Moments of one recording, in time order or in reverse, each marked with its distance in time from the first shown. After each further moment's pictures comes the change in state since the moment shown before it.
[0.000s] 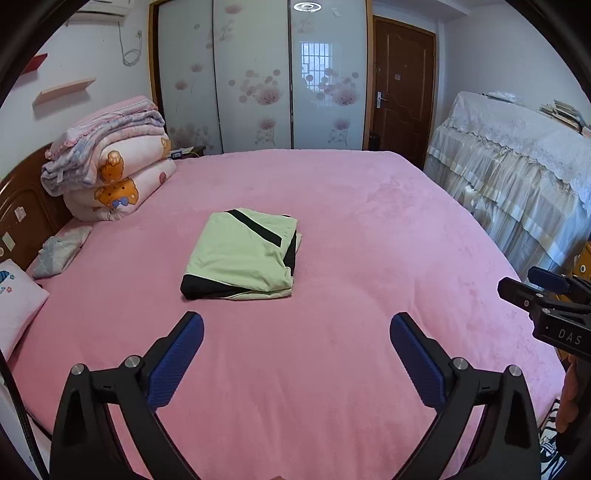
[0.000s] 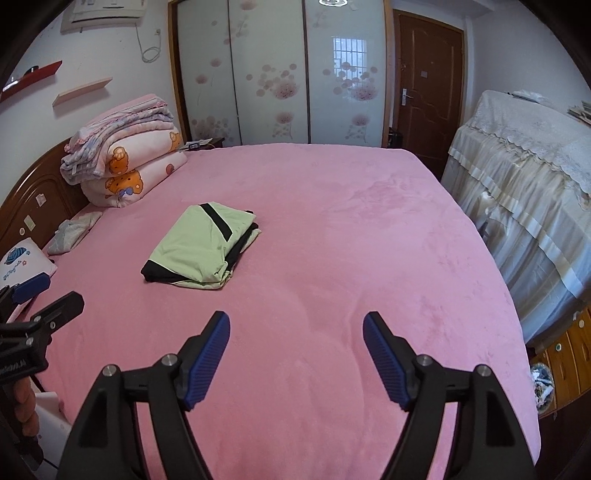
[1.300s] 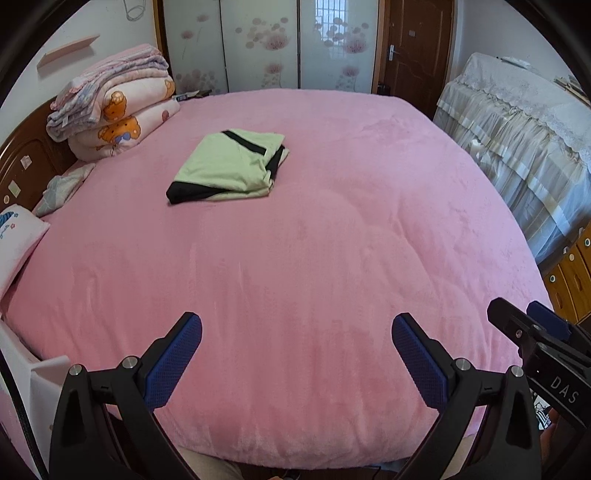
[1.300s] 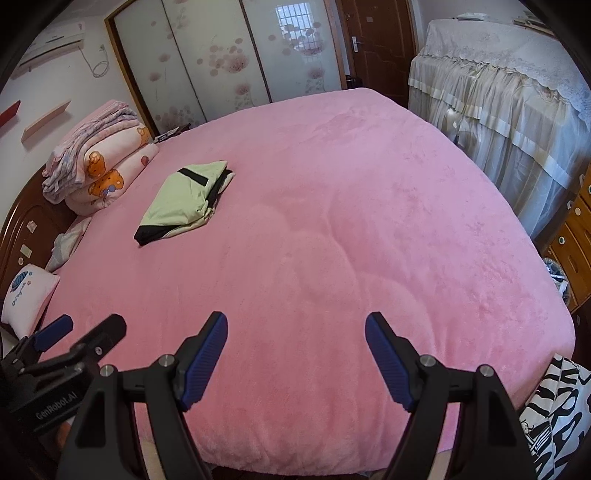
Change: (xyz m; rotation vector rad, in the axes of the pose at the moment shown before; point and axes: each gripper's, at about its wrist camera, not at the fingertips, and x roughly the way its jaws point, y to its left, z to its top) left arm -0.008 -0.067 -0.109 -0.054 0.234 0.036; right arm -0.027 -0.033 -0.135 0.218 0.136 0.002
